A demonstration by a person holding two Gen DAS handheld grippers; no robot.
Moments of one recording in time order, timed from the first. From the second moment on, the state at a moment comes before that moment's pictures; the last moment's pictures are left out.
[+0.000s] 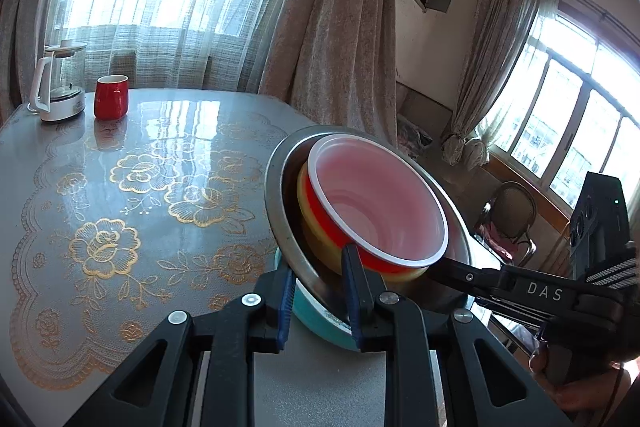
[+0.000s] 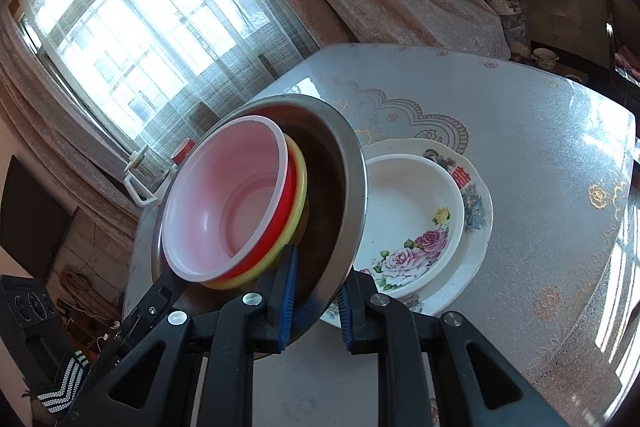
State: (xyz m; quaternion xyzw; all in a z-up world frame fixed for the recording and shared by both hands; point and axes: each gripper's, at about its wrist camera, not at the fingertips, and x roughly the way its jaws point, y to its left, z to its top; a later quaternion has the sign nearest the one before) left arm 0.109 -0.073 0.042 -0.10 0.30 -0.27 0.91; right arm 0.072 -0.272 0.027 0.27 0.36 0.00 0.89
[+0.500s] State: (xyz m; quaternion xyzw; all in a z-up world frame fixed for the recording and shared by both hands) left arm 0.133 -0.113 0.029 -0.09 0.32 -0.30 0.89; right arm 0.068 -0.309 0.017 0.29 0.36 -0.03 0.88
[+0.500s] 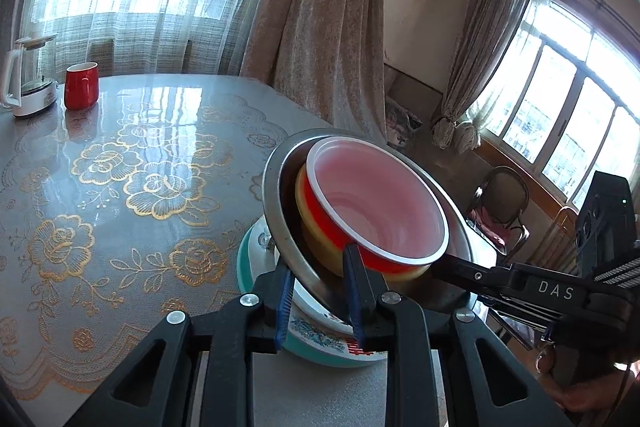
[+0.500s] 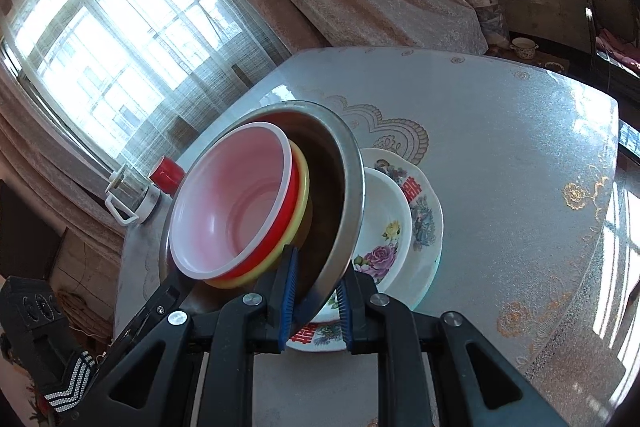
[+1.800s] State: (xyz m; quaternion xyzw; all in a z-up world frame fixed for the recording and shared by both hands) left arm 0.137 -0.131 -0.010 -0.10 0.36 -0.28 0.88; right arm 0.066 -0.335 -0.014 0.34 0.38 -0.05 0.86
